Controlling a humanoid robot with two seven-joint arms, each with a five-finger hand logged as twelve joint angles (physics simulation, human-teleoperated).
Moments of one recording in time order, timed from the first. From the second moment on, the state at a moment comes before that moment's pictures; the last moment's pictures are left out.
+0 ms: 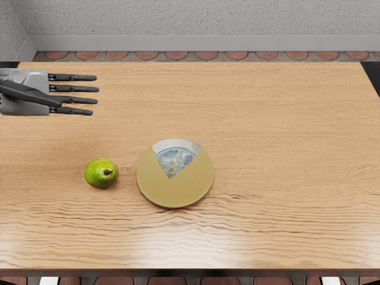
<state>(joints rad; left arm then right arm) -1.27 1.09 -0.07 -1.28 -0.62 -0.61 0.61 -0.07 0.00 0.08 0.22 0.04 0.06 -0.27</state>
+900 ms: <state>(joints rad) -1.38 0.95 -0.03 -1.60 0.58 -0.43 0.61 -0.07 0.00 0.08 0.23 0.04 0.06 -0.27</state>
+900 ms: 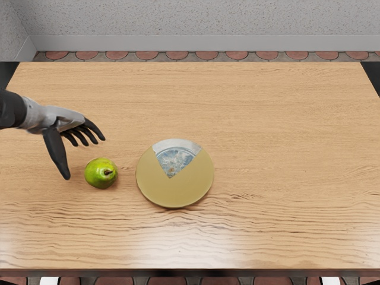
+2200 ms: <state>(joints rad) -1.35 0.70 0.20 -1.67 1.09 -0.20 0.61 -0.07 0.00 0.08 0.22 0.04 0.06 -0.27</state>
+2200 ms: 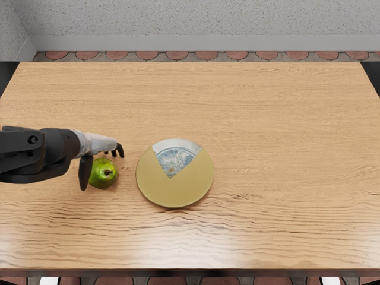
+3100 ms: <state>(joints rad) -1.35 0.68 0.22 -1.65 1.08 -0.20 0.61 -0.07 0.00 0.08 0.22 0.04 0.06 -0.27</state>
